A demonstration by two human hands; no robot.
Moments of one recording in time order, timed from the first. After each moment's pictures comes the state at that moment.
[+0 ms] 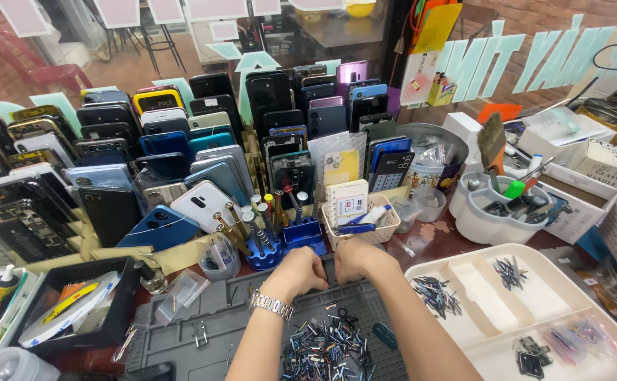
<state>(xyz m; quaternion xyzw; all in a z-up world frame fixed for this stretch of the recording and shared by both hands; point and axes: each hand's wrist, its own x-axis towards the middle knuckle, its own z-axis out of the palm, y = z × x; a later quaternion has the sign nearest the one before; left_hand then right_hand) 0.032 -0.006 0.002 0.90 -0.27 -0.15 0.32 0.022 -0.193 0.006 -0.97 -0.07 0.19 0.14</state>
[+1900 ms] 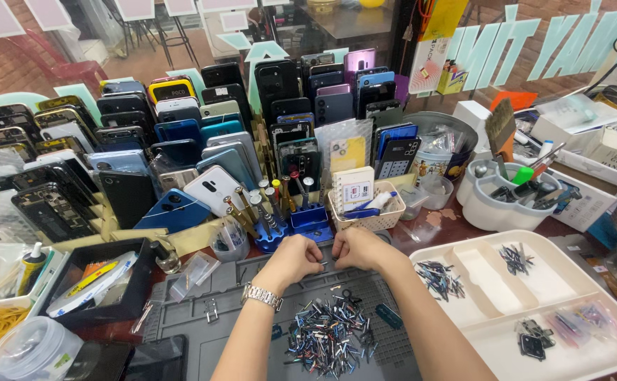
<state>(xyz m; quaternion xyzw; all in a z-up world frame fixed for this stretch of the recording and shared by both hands) 0.019 0.016 -0.001 0.89 -0.25 -0.09 0.37 0.005 -0.197 -0.005 -0.94 -0.09 0.09 0.31</state>
